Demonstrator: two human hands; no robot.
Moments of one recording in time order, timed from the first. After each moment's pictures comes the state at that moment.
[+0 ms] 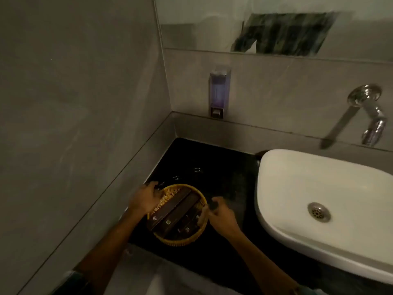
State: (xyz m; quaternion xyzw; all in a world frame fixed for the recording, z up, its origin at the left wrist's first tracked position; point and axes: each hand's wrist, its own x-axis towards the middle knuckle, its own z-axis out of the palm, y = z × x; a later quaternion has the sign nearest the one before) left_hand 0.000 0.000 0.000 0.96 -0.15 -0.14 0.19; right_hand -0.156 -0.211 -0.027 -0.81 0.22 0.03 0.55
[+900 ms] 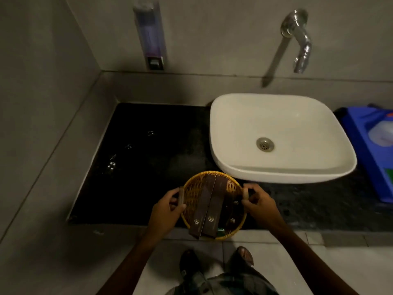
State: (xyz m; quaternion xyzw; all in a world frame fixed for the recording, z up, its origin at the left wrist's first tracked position) left_hand -0.173 -0.063 -0.036 0.84 -0.21 -0.30 0.39; right_hand -0.356 -0.281 -0.036 -0.75 0.44 -0.05 0.49
